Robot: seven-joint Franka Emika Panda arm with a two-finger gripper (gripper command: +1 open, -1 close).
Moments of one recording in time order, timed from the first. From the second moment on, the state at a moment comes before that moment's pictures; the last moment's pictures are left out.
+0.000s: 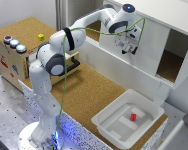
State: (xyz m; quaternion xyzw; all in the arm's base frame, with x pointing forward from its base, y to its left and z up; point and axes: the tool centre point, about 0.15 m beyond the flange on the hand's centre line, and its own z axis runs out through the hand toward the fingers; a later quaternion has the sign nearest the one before) arm 0.546 -0.146 0.585 -0.98 -0.06 -0.18 0.05
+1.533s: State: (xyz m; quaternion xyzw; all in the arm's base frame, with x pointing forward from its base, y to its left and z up) arm 0.543 -0.016 0.586 -0.98 -0.08 -0.18 0.03
